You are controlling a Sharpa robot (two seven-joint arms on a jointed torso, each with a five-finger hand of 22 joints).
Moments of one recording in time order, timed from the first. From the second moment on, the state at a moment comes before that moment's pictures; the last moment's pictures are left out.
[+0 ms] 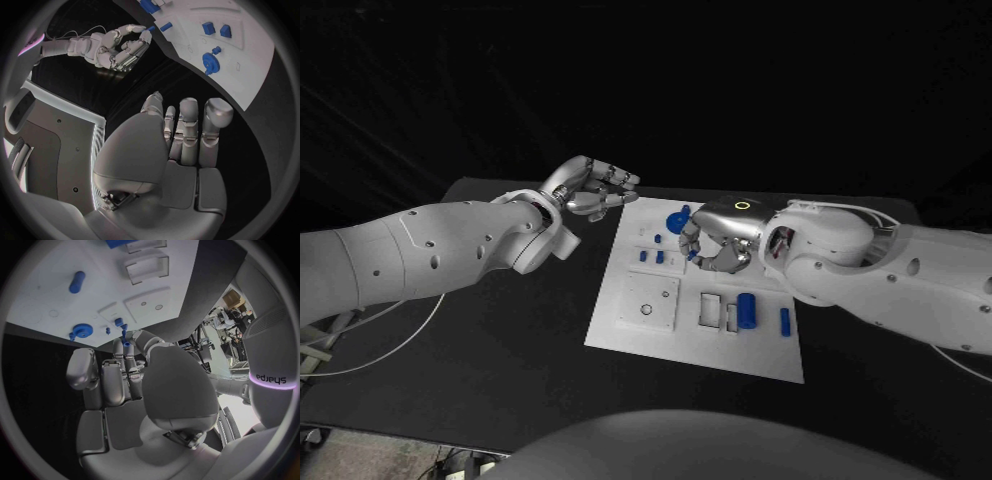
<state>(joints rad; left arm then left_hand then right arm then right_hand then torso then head) 1.23 -0.82 -0.23 1.32 -0.52 -0.40 0.45 1.51 0.01 -0.11 0.29 0.36 0.96 0.07 0.07 0.08 0.88 0.11 0.20 0.07 1.22 0.01 1.08 0.61 0.10 1.33 0.12 0.95 1.31 1.30 -0.64 -0.22 1.57 -1.64 -0.17 -0.06 1.39 -0.13 0.41 0.03 0.56 1.02 0.10 0.19 0.68 0.96 0.06 0.40 0.57 1.40 -0.01 1.40 1.28 0.10 1.30 0.10 1.18 1.31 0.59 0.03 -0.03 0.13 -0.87</state>
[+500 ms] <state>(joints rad) 1.23 -0.84 -0.23 1.34 -0.53 -0.40 0.45 1.52 0.02 -0.11 0.29 0.36 0.96 0.07 0.07 0.07 0.88 0.11 0.20 0.07 1.22 0.01 1.08 0.61 0.10 1.33 0.12 0.94 1.31 1.20 -0.56 -0.22 1.55 -1.80 -0.16 -0.08 1.39 -0.13 0.41 0.02 0.56 1.02 0.10 0.19 0.68 0.97 0.06 0.41 0.57 1.40 -0.01 1.40 1.29 0.10 1.30 0.10 1.18 1.31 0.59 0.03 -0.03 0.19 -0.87</state>
